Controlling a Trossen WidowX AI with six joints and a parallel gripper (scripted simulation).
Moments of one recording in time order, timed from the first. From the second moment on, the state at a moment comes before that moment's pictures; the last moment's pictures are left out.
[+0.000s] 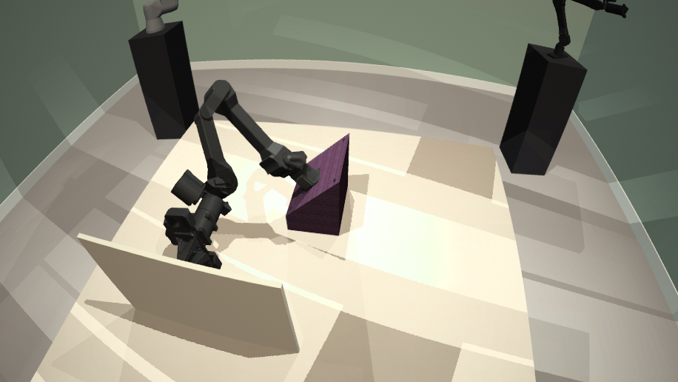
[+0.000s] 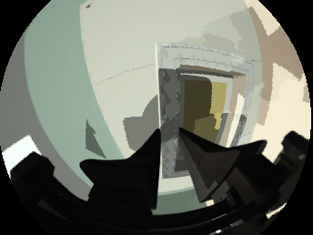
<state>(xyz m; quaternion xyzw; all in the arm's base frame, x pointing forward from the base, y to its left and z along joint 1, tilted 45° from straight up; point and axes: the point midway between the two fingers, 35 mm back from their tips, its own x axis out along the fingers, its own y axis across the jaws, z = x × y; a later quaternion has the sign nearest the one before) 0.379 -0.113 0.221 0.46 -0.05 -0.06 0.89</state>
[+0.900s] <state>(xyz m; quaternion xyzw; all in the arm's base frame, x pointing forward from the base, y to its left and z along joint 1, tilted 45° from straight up) 0.379 -0.113 0.221 0.39 -0.04 -0.07 0.92</state>
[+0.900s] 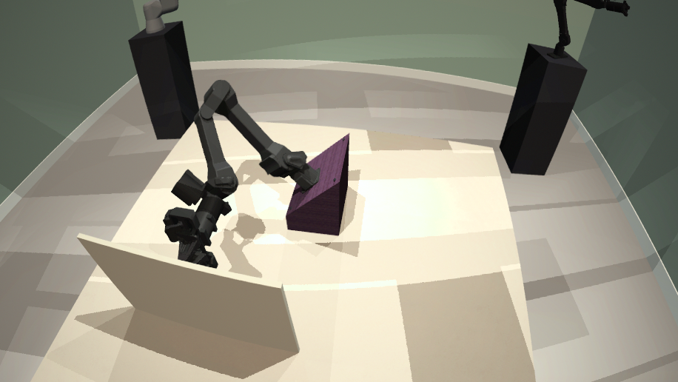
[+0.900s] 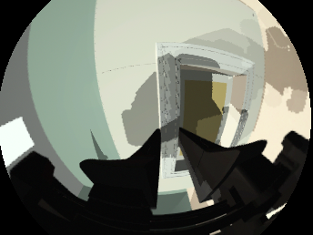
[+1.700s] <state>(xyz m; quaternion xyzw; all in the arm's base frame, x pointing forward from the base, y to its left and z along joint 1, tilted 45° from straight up) 0.352 -0.113 0.224 0.41 -0.04 -0.07 0.91</state>
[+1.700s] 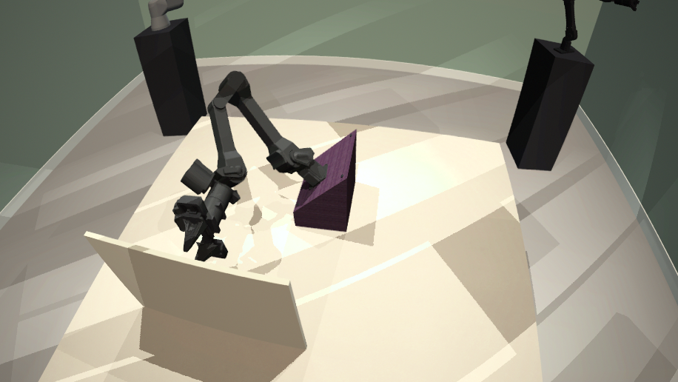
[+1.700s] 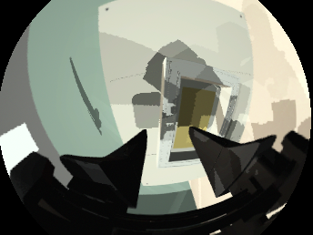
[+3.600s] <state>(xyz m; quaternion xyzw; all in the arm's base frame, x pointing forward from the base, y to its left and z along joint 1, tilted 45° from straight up) 0.199 -0.063 0.244 0.51 -0.05 -0.06 0.86</state>
